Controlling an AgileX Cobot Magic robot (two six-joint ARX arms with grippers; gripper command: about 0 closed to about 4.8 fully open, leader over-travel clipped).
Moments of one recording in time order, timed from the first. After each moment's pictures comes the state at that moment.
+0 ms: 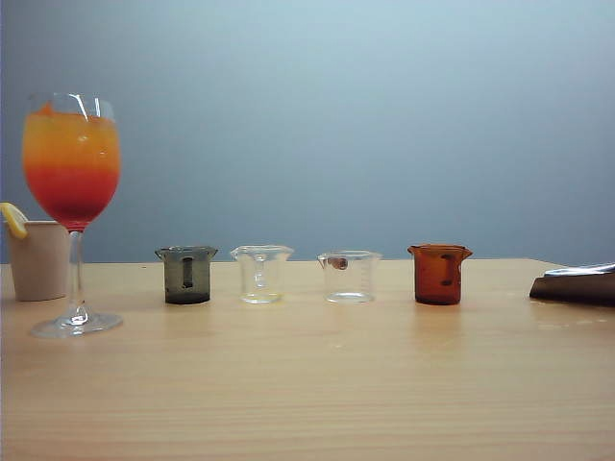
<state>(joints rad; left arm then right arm) -0.02 0.12 0.30 0.06 -0.15 0.00 0.13 0.13 0.40 -0.09 0.16 -0.10</state>
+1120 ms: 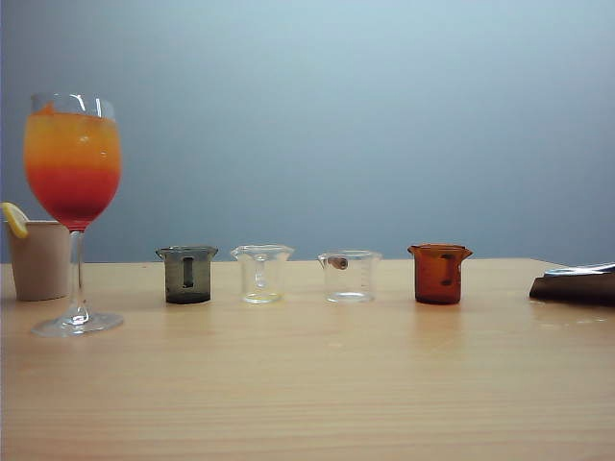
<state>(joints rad) 0.30 0.97 0.65 0.25 0.21 -0.08 0.70 0.85 0.87 -0.03 -0.11 -0.06</state>
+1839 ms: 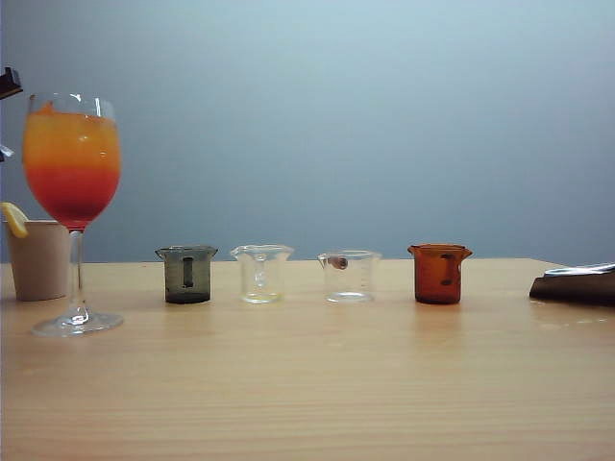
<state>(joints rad) 0.16 1.33 0.65 0.48 0.21 -0.34 0.87 0.94 0.87 0.01 -0.10 -0.06</state>
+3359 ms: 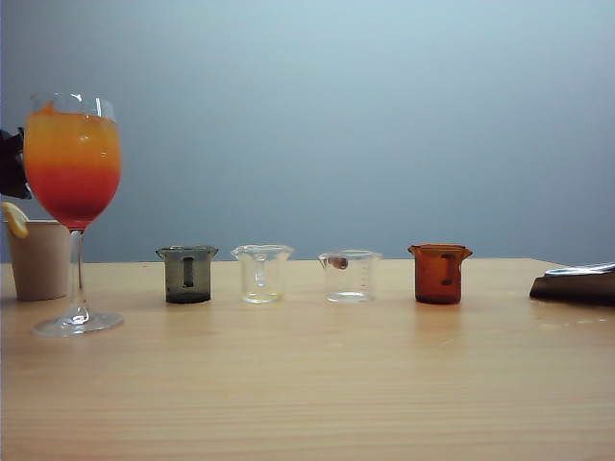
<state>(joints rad) 0.13 1.55 0.58 0.78 0.11 -0.42 0.87 0.94 0.87 0.01 -0.11 -0.06</state>
